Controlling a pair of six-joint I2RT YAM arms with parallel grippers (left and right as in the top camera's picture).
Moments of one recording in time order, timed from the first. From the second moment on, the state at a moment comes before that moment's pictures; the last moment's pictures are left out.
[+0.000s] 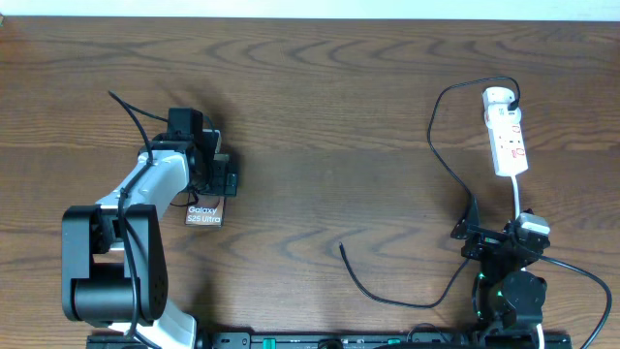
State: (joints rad) left arm 0.00 1.77 0.97 -0.57 0.04 0.05; right arm 0.04 0.02 0.07 -0.19 0.24 0.17
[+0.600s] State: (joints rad) left arm 0.00 1.77 0.96 -0.55 0.02 0.06; right arm 0.04 0.02 0.07 -0.19 0.24 0.17
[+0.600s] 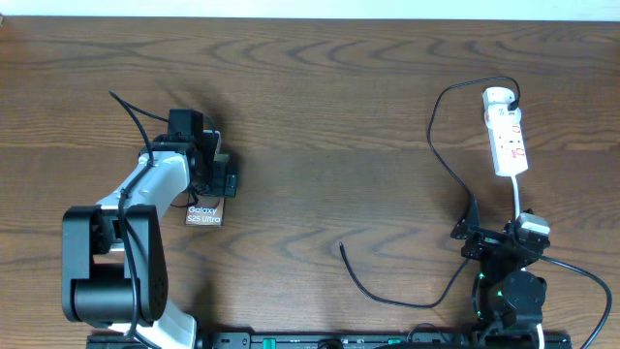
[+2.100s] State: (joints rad) left arm 0.00 1.77 0.96 -0.55 0.02 0.06; right arm 0.04 0.02 0.07 -0.19 0.24 0.17
